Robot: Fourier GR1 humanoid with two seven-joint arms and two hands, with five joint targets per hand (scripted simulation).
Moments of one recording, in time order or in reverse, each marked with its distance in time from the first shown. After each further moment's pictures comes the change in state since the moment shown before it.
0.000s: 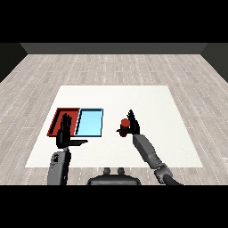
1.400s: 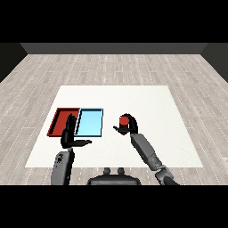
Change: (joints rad) left arm -0.002 -0.028 -0.053 0.011 -0.048 0.022 0.000; right arm 0.040 -0.005 0.097 -0.208 0.114 -0.238 0.084
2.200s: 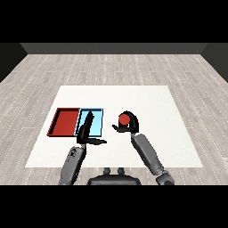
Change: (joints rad) left arm -0.103 -0.029 -0.233 0.048 -0.019 0.095 0.117; right arm 0.080 0.002 0.010 -0.302 0.079 -0.021 0.105
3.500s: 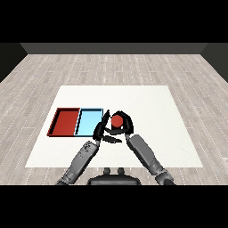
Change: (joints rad) left arm -0.198 -0.002 -0.253 0.171 0.076 0.213 0.054; right arm -0.031 0.004 0.141 -0.106 -0.033 -0.044 0.027
